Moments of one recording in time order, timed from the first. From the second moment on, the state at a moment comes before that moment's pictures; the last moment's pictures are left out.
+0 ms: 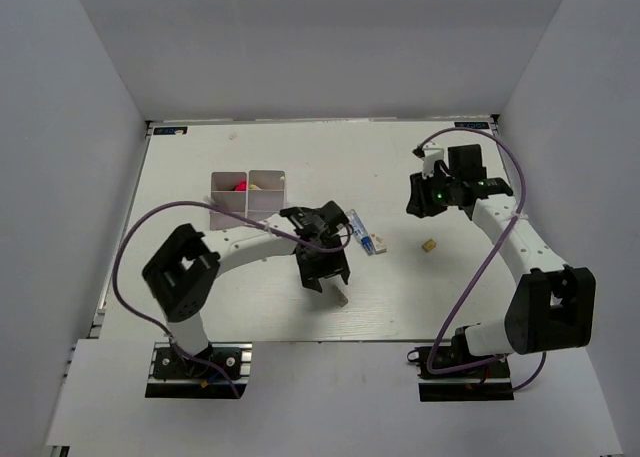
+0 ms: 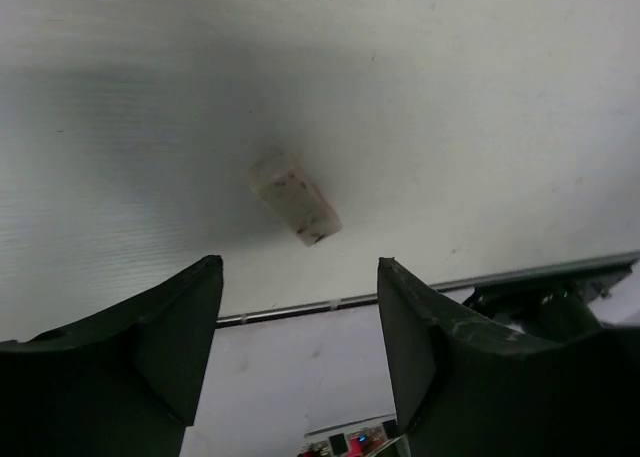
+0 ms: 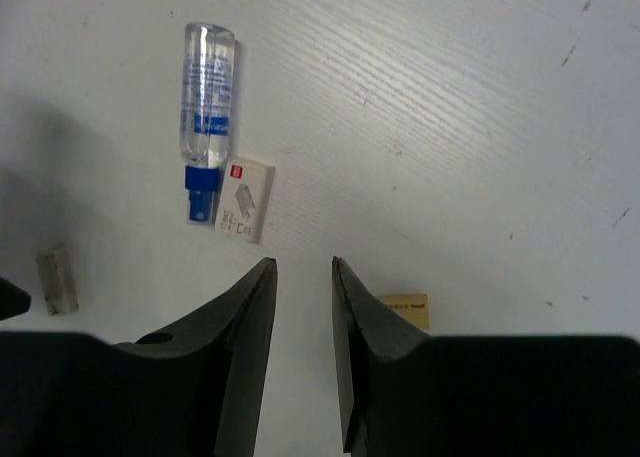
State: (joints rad) left arm -0.90 1.72 1.18 -0.73 0.14 -1.10; right arm 0.18 1.39 1.09 -0.58 -0.40 -0.20
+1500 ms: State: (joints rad) left arm -0.81 1.75 1.59 -0.98 -0.38 -0.99; right arm 0.07 1.22 0.85 -0.56 -0.52 -0.23
